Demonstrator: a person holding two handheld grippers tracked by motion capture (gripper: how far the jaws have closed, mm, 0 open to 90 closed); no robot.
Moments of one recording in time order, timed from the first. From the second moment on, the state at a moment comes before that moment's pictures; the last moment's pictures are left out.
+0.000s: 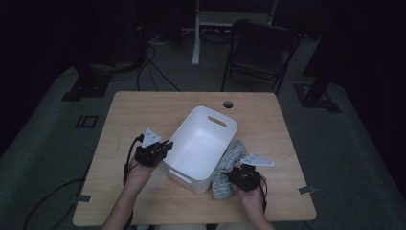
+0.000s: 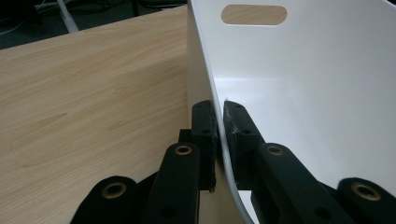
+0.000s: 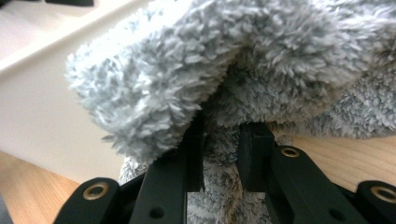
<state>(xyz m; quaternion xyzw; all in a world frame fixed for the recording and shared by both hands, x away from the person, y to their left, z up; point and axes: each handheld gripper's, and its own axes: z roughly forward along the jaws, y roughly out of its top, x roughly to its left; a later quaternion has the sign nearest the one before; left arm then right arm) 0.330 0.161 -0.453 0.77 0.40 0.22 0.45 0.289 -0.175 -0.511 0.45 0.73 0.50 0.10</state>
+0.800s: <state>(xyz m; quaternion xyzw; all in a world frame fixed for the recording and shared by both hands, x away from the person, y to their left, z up) 0.329 0.161 -0.453 0.77 0.40 0.22 0.45 0.301 -0.172 -0.540 0.47 0.76 0.45 0.09</state>
